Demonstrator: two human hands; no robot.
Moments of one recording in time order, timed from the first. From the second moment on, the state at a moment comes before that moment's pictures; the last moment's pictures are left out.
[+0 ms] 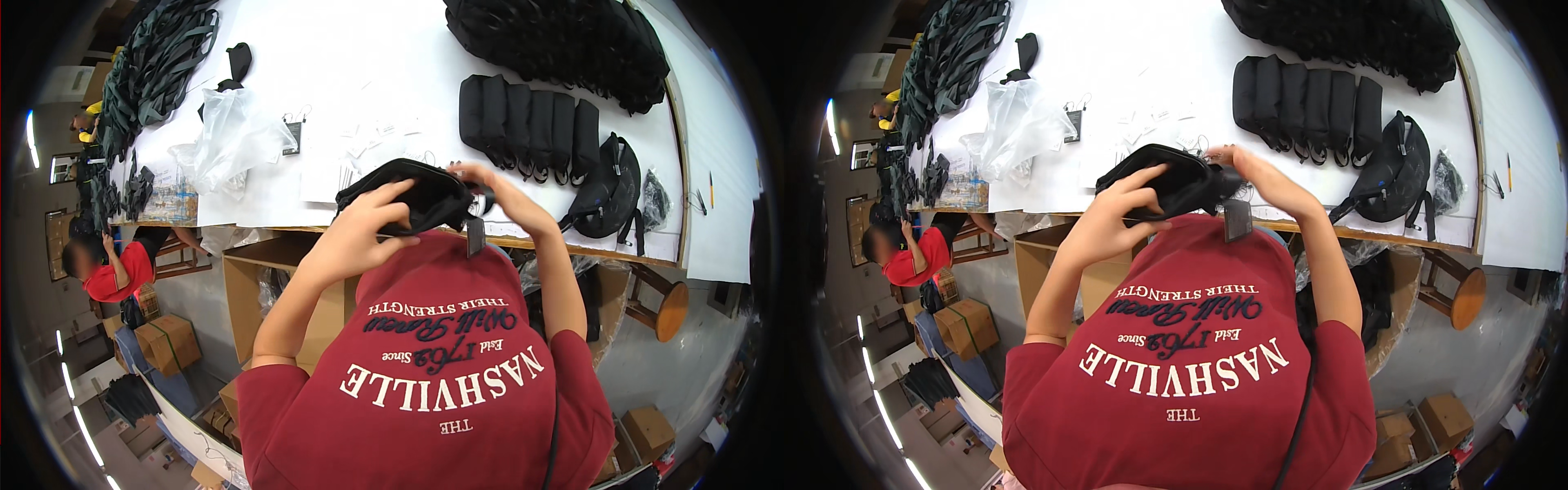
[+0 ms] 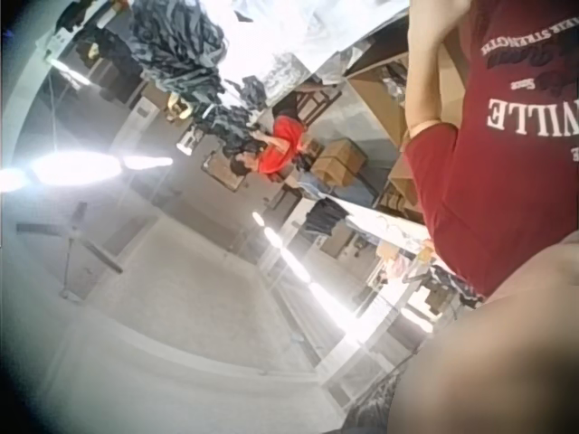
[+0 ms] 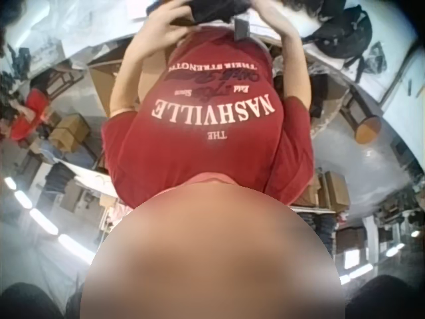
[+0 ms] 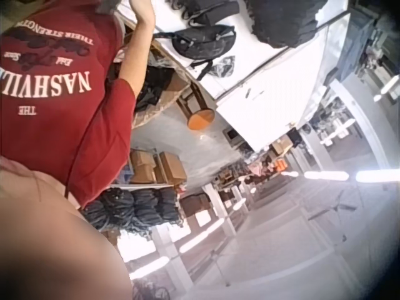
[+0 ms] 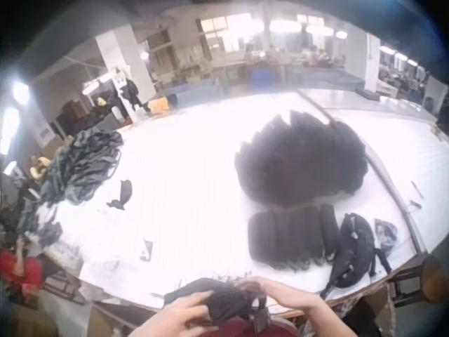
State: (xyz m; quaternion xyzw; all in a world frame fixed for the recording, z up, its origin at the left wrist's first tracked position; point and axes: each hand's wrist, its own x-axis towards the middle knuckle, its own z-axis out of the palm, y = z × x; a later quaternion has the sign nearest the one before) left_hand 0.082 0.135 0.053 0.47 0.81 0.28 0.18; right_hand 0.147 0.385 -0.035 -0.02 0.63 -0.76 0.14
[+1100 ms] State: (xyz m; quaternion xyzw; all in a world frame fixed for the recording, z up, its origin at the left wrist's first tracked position) left_hand 0.093 0.130 0.039 0.30 0.77 0.37 0.42; right_hand 0.115 0.347 -0.052 0.25 0.05 -0.97 0.04
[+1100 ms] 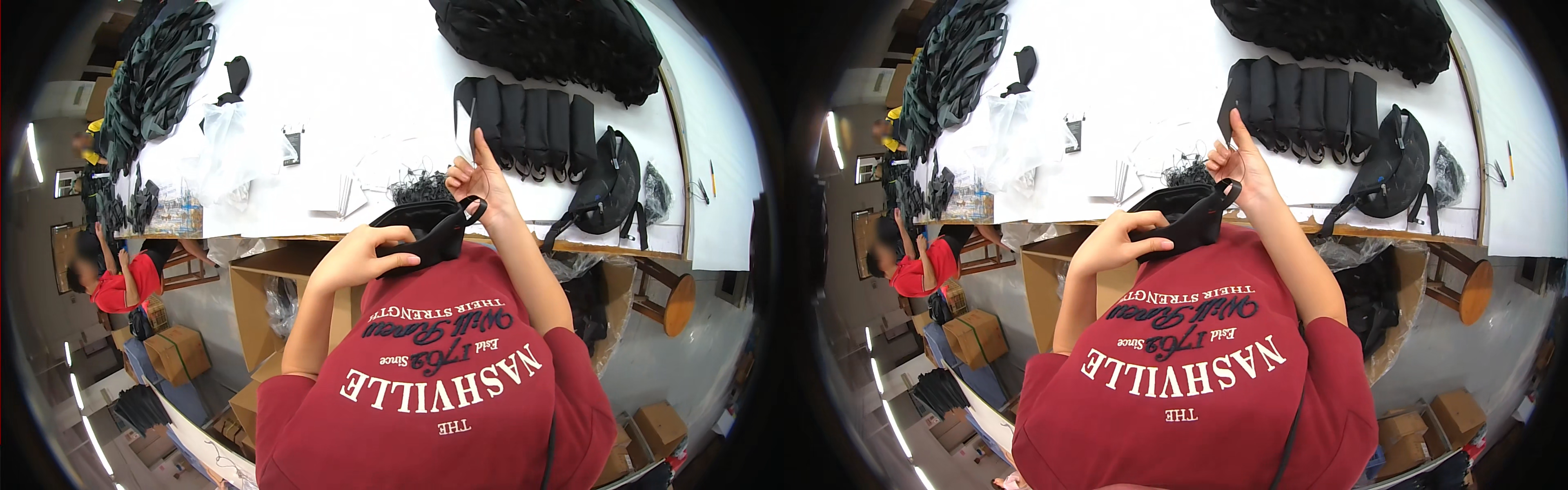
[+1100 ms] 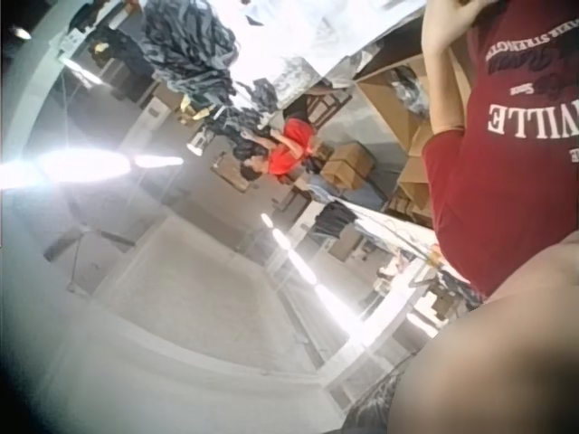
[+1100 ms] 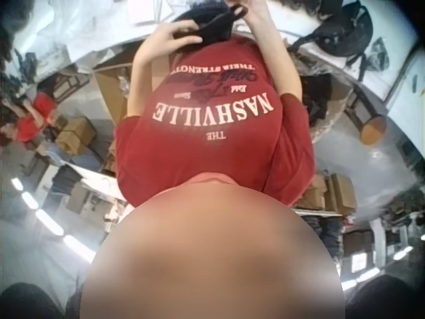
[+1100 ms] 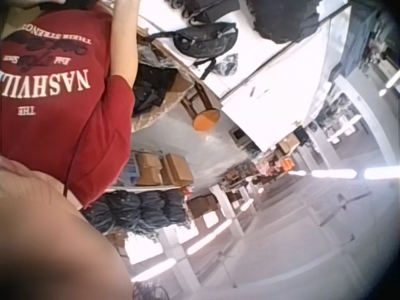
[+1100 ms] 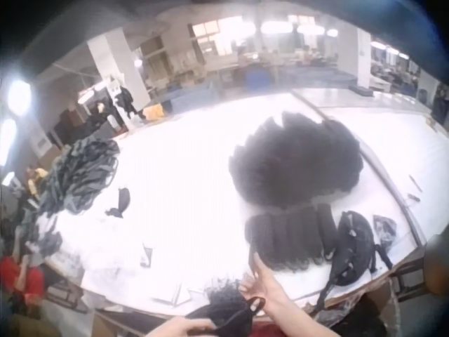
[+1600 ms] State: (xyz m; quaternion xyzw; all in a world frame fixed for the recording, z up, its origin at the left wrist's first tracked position) left_hand 0.071 0.130 0.052 0.31 0.80 0.37 0.36; right_hand 0.121 0.398 -0.031 0.22 0.66 -0.66 -0.29
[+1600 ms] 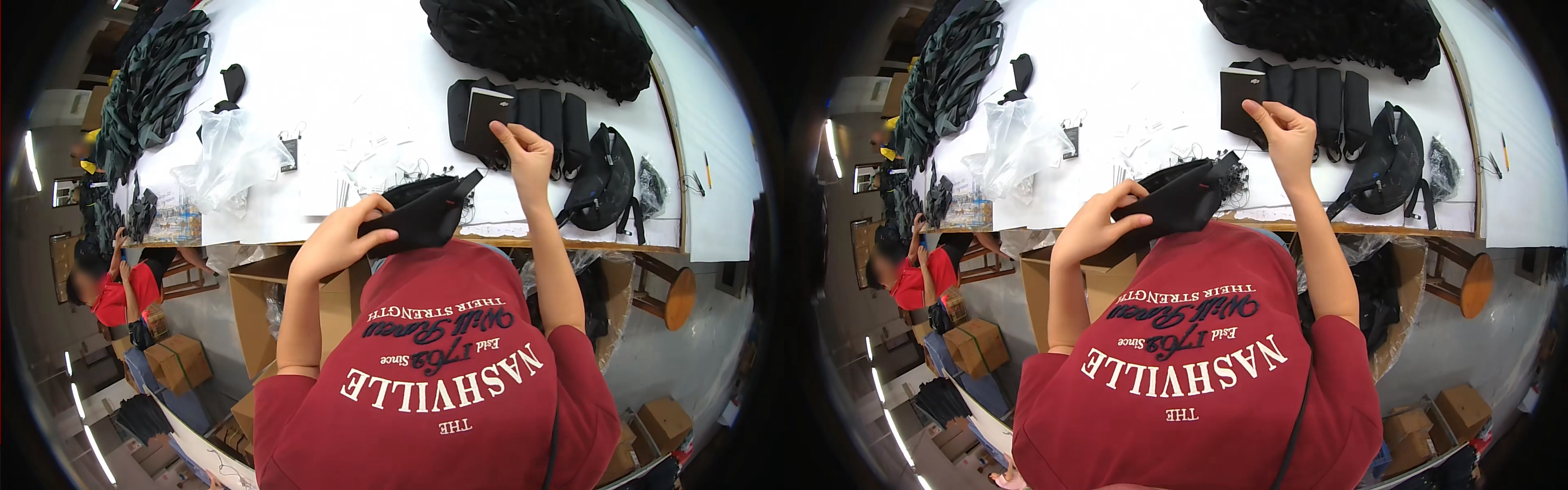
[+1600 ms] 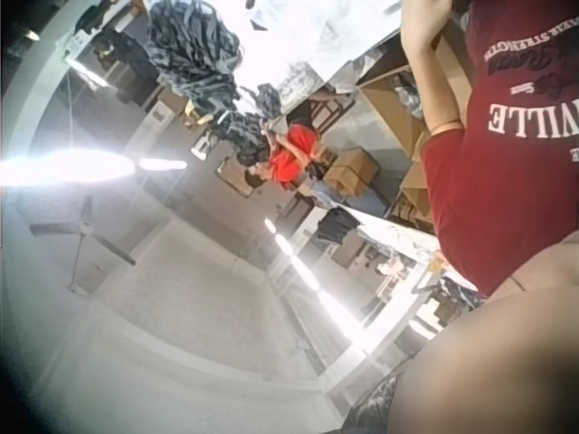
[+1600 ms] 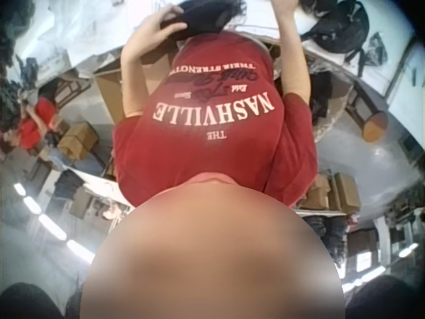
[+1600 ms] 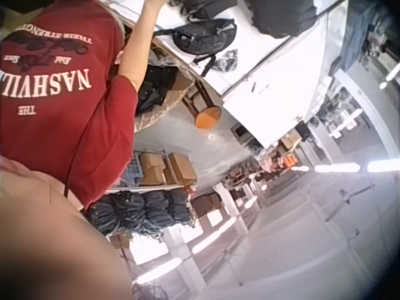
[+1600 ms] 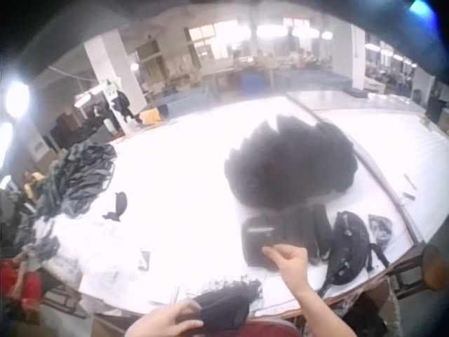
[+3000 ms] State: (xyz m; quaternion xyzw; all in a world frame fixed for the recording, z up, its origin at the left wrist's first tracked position) left_hand 0.082 0.172 -0.020 0.54 0.78 0.29 0.10; right_hand 0.156 0.389 0.006 0.03 0.89 -0.39 0.24
